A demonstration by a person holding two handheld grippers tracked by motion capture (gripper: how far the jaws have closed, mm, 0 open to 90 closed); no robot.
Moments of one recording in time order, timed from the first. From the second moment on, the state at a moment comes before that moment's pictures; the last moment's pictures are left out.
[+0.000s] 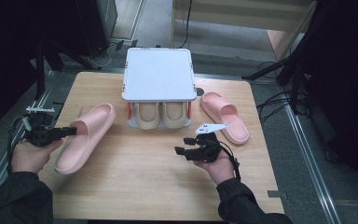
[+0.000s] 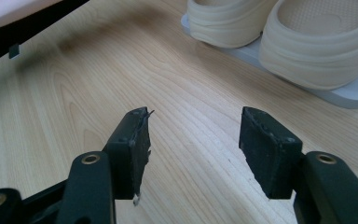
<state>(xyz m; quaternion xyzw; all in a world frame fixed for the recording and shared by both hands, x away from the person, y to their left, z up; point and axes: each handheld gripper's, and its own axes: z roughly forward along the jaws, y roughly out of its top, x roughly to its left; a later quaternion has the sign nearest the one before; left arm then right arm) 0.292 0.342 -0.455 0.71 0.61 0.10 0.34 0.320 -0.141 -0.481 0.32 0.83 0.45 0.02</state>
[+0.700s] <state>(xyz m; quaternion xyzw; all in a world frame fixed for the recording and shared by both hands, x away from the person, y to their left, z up) 0.287 0.255 -0.469 0.78 0.52 0.04 0.35 0.317 -0.142 -0.481 0.33 0.83 0.45 0.02</state>
